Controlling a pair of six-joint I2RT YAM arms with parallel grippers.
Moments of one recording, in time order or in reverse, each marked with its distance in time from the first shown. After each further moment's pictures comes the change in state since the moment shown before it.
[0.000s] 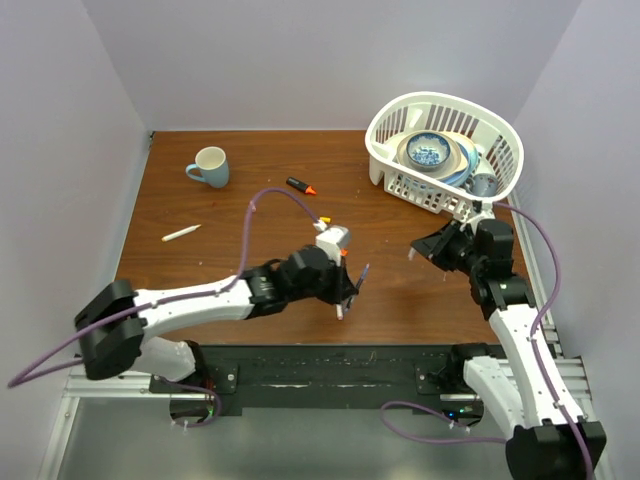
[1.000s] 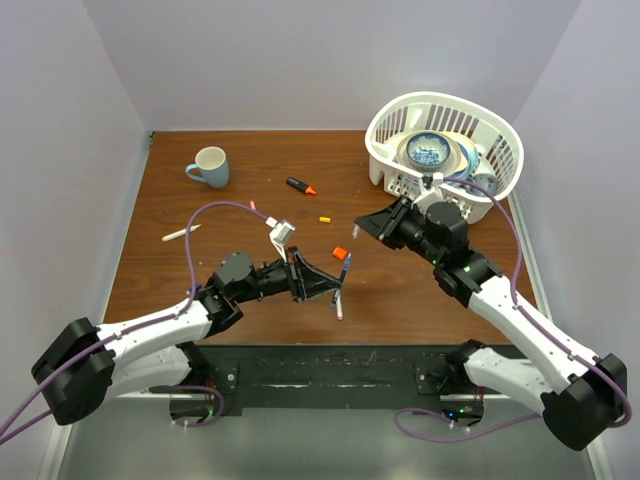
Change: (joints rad) left arm 0.268 -0.330 -0.439 0.726 0.508 -0.170; right arm 0.490 0.221 0.131 0.366 0.203 0.255
